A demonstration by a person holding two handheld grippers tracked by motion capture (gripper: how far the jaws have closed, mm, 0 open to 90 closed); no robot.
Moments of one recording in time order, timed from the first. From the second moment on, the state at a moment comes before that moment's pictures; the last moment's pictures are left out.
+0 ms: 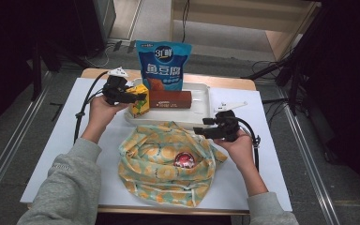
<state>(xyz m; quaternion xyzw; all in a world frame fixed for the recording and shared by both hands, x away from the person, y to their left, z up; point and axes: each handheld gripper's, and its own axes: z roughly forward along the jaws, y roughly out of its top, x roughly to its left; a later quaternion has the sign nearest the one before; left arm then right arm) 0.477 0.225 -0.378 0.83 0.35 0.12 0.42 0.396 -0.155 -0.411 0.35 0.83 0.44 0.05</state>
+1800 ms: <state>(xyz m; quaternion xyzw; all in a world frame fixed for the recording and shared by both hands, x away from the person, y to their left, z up) 0.454 0.245 -0.401 0.84 0.37 0.07 0.38 0.400 -0.155 -0.411 0.35 0.83 0.44 0.05</state>
